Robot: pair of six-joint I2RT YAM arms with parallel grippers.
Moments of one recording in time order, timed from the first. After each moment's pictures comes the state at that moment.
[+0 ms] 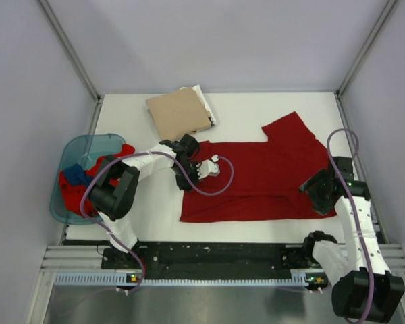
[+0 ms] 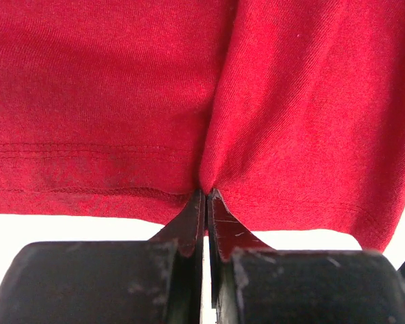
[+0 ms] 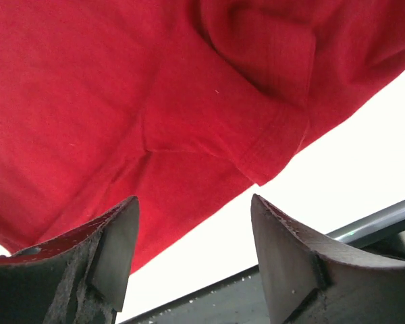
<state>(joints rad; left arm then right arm) -0.56 1.79 1.15 -0.76 0.35 0.76 -0.16 0.84 0.72 -0.98 0.01 0.77</state>
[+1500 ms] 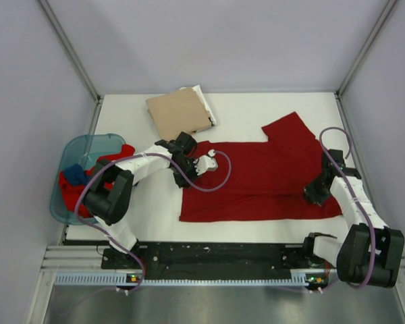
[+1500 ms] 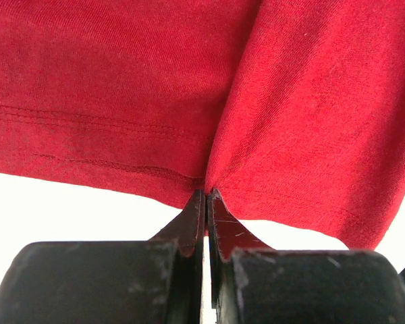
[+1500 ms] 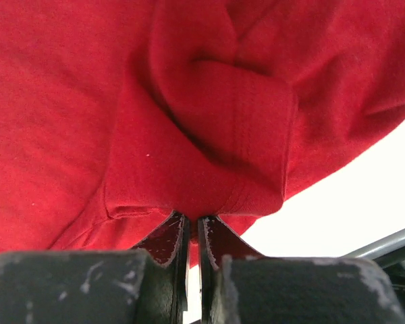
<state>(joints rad) -0.54 1.74 1.13 -0.72 0.32 0.68 -0.14 1.12 0.66 -0.83 0.07 0.81</state>
